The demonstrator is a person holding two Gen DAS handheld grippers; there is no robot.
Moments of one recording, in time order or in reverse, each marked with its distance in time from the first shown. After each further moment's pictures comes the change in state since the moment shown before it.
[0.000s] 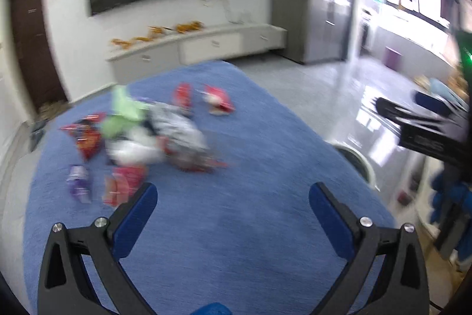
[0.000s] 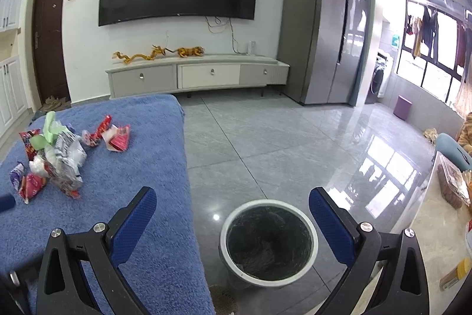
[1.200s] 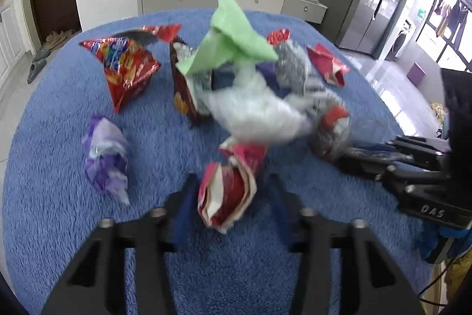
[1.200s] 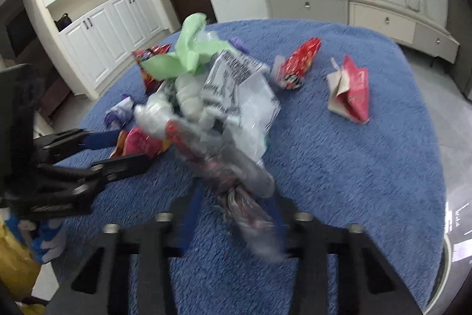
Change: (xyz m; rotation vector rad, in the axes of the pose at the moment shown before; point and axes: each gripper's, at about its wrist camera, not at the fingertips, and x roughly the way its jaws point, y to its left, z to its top) left arm 0.085 0.140 -0.021 -0.205 0.237 -0.035; right arm 0.116 0.175 -0.005 -0.283 0.389 0.756
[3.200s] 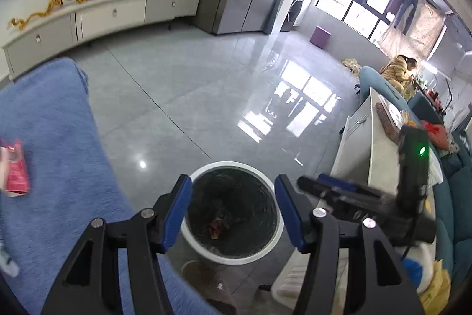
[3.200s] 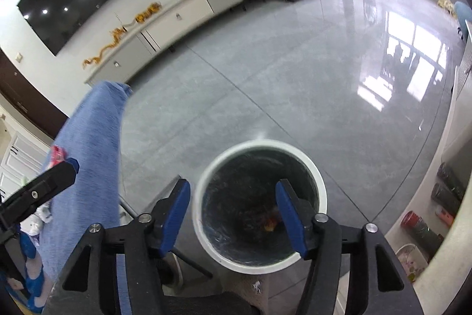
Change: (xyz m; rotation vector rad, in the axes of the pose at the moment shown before) left arm 0.040 -0.349 0.074 0.311 0.014 -0.419; right arm -0.226 -0.257 -0.168 0.775 -0.241 -0.417
